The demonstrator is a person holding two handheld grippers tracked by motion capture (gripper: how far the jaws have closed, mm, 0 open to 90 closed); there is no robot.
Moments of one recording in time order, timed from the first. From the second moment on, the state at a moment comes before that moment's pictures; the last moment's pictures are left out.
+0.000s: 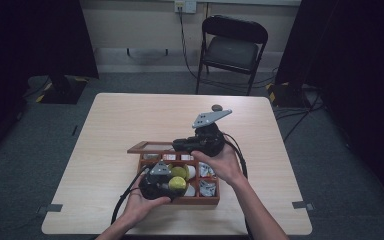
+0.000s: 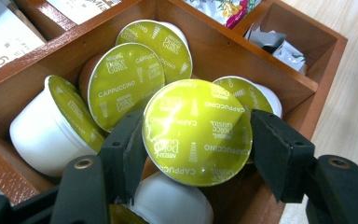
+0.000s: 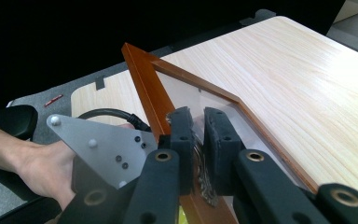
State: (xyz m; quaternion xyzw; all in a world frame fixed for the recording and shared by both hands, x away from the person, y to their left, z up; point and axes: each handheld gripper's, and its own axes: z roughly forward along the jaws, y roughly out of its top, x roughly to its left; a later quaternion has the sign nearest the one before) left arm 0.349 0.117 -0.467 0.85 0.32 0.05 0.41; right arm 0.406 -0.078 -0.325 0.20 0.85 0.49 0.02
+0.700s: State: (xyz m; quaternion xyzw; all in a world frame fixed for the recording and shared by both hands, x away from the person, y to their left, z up) left arm 0.341 0.121 -0.453 0.84 0.31 0.05 0.44; right arm 0.406 -0.078 -0.325 0.20 0.85 0.49 0.03
